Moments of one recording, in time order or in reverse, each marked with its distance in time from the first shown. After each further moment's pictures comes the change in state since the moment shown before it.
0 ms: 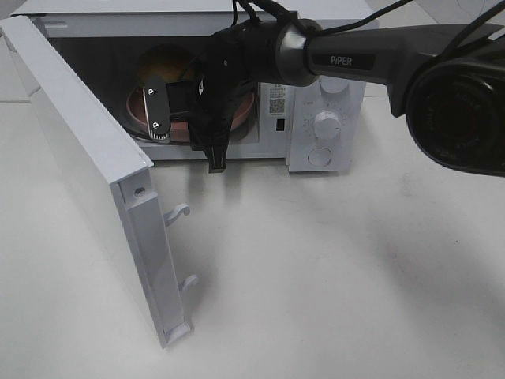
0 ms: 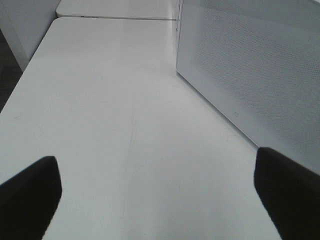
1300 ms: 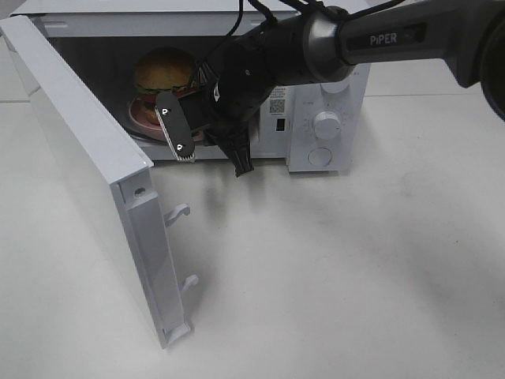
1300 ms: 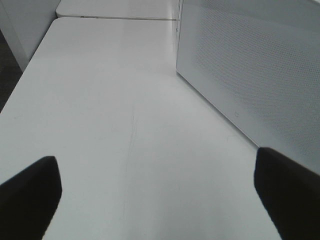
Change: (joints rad) left arm 0.000 0.000 0.000 0.000 0.000 0.000; right arm 0.018 -0.177 0.303 -0.132 -0.170 -0.130
